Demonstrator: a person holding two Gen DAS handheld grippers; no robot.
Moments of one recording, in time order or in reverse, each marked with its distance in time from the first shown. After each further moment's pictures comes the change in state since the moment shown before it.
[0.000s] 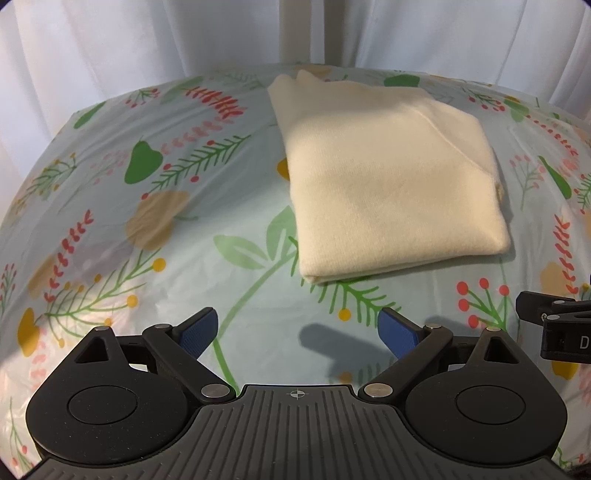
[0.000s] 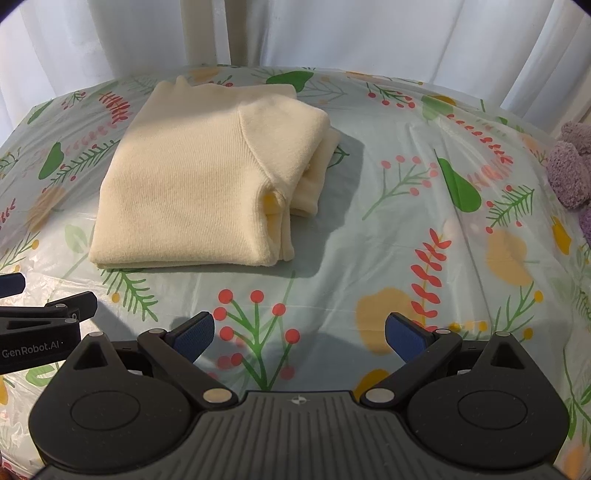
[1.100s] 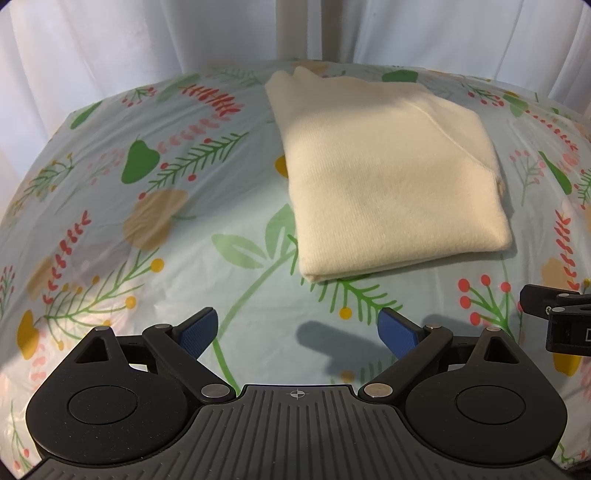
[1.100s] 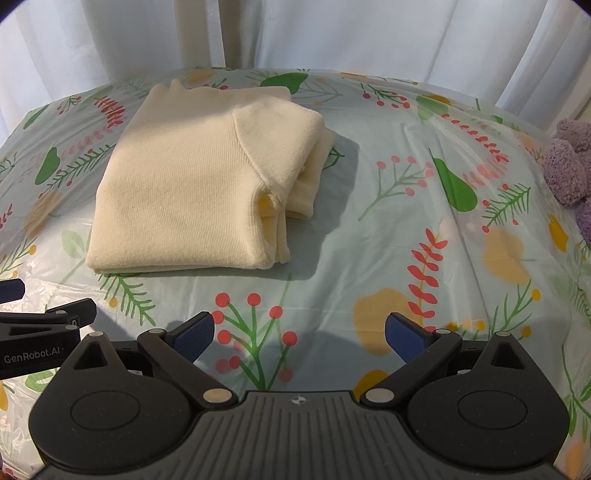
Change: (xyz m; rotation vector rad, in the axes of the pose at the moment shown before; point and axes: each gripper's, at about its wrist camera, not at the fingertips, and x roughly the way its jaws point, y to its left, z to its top) left arm 0.003 0.001 0.000 0.013 0.008 -0.002; right arm -0.001 -0.002 0.002 0.011 -0.002 -0.008
